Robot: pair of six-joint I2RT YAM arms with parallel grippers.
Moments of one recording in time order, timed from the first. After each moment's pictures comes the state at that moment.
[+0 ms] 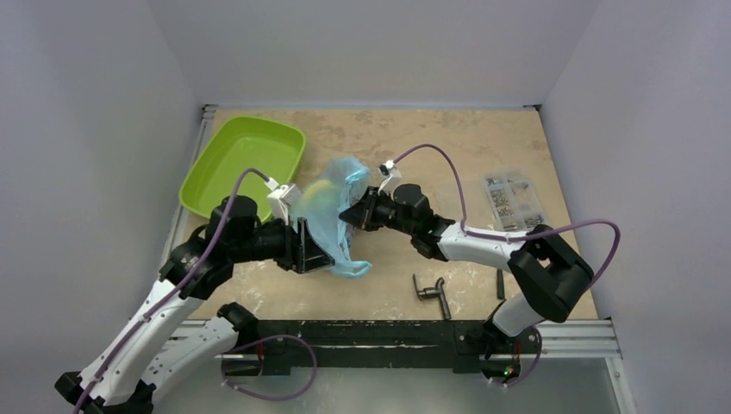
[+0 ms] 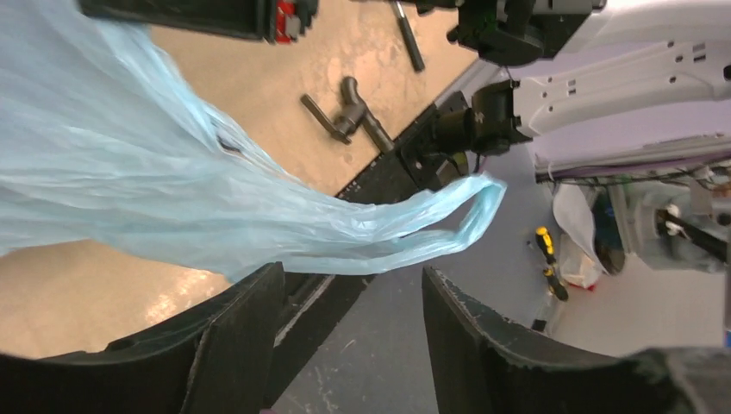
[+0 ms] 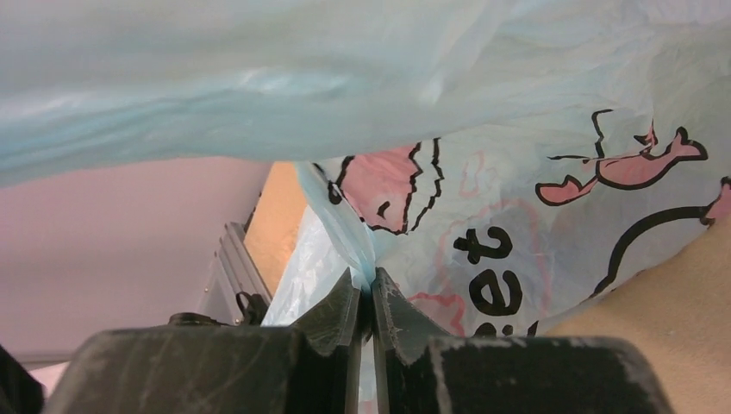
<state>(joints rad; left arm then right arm) -0.60 0.69 0.83 -0.66 0.56 -0.62 0.81 1.56 0.77 0.54 -0.20 0.85</state>
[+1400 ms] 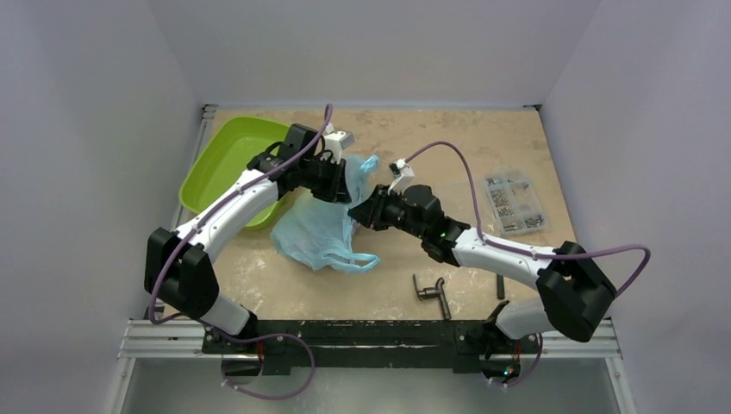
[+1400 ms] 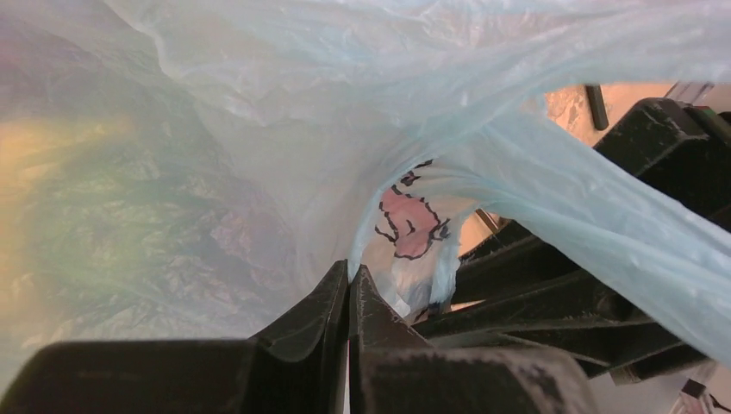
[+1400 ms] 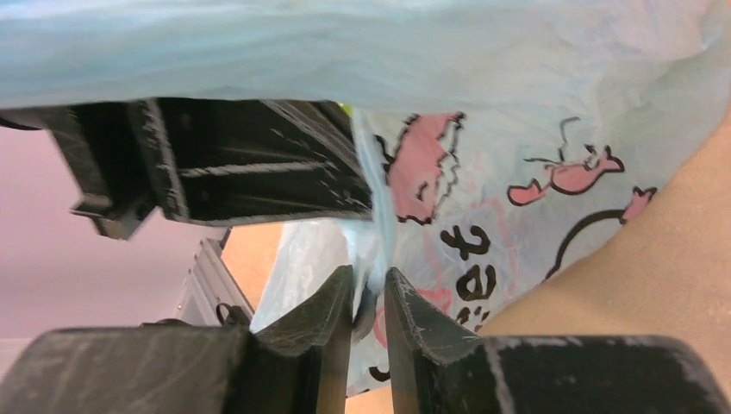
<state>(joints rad) -0.48 1.53 1.30 -0.62 0.46 -0.20 0.81 1.39 0.75 0.39 -0.10 0.78</state>
